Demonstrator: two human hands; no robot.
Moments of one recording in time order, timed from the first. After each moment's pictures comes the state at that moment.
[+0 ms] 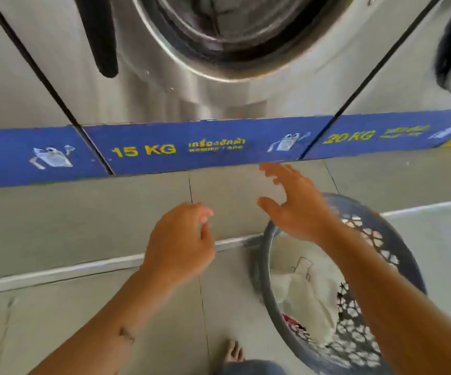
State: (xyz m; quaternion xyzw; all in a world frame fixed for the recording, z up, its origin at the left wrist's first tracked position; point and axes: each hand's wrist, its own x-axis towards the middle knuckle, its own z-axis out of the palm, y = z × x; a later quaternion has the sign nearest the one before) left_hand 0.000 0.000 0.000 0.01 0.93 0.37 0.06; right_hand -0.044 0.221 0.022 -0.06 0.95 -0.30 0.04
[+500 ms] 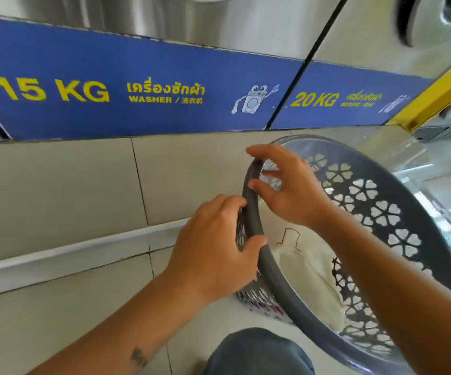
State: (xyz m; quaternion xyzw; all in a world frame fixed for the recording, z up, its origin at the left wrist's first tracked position) left_hand 0.053 0.091 -0.159 0.20 0.87 0.44 0.06; right_hand 0.001 0.277 -0.138 -0.09 0.95 -0.28 -0.07
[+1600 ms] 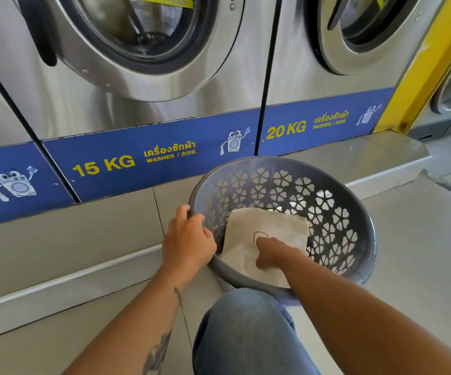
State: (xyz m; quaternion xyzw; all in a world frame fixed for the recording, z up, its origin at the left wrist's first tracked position) left_hand 0.115 0.112 -0.146 0.05 0.97 0.22 -0.05; right_hand 0.115 0.317 -0.215 0.10 0.94 -0.15 0.27
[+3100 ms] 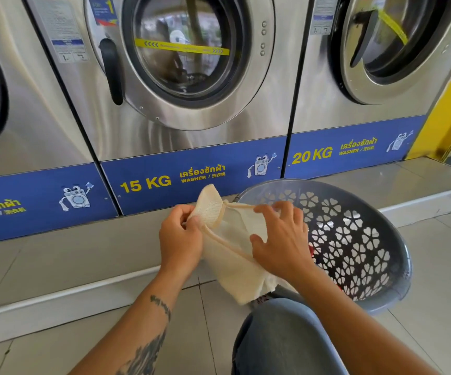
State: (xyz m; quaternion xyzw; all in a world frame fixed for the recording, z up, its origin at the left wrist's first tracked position) left_hand 0.135 0.058 -0.091 -0.04 0.80 0.57 -0.18; right_hand 0.167 0.239 -0.090 0.04 0.97 -0.20 -0.12
